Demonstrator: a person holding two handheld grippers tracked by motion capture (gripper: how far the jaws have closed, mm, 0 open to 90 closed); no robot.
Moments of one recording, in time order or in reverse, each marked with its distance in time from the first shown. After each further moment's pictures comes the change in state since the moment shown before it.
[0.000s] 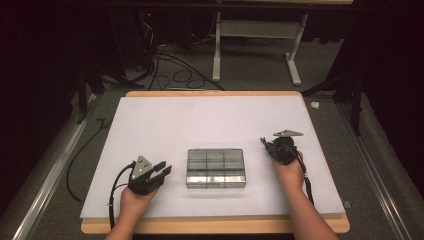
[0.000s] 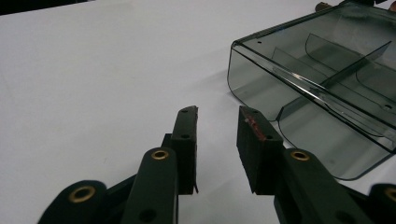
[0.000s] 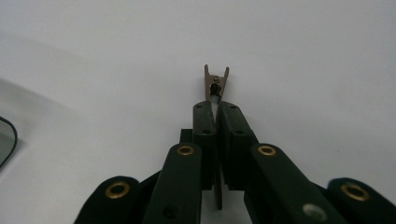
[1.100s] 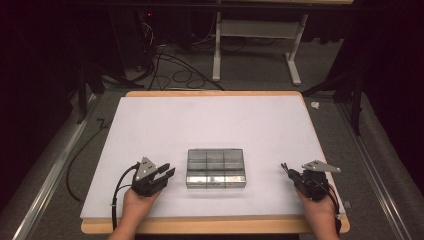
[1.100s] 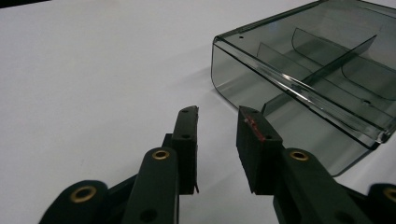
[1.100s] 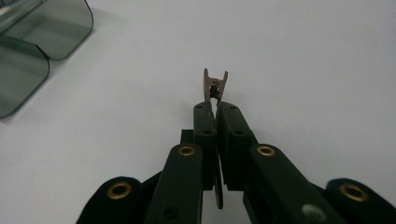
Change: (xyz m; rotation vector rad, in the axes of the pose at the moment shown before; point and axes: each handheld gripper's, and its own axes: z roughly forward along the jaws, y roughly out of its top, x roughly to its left) left arm -0.010 0.000 0.004 0.017 -0.025 0.014; right arm -0.005 -0.078 -0.106 -0.024 0.005 0.007
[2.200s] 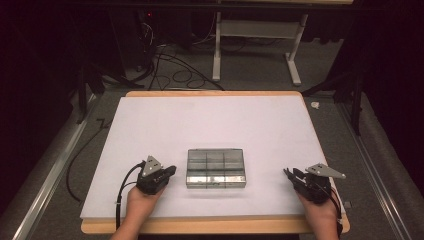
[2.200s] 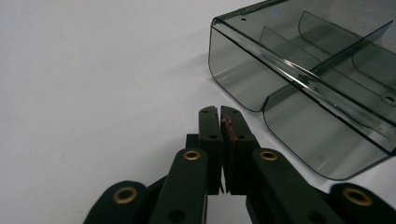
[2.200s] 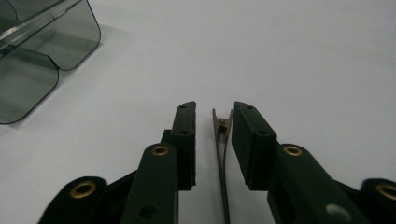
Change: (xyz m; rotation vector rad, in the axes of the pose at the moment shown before) left arm -0.002 0.004 0.018 0.095 -0.007 -0.023; right arm 0.001 -0.006 -0.007 -0.093 -0.004 0.001
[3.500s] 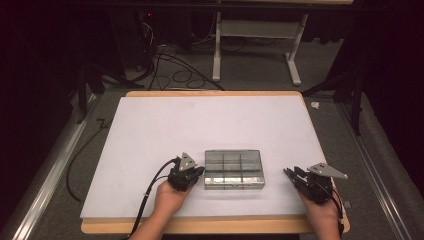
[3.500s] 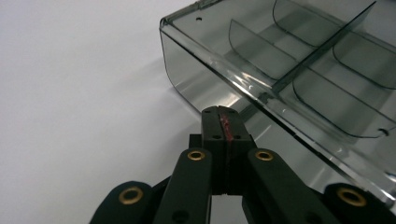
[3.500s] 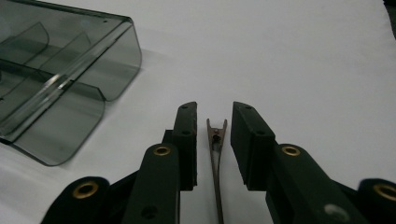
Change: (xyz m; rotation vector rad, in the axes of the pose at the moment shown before) left arm -0.063 0.036 0.051 0.058 -0.088 0.071; right arm -0.001 0.002 -0.002 -0.023 -0.011 0.006
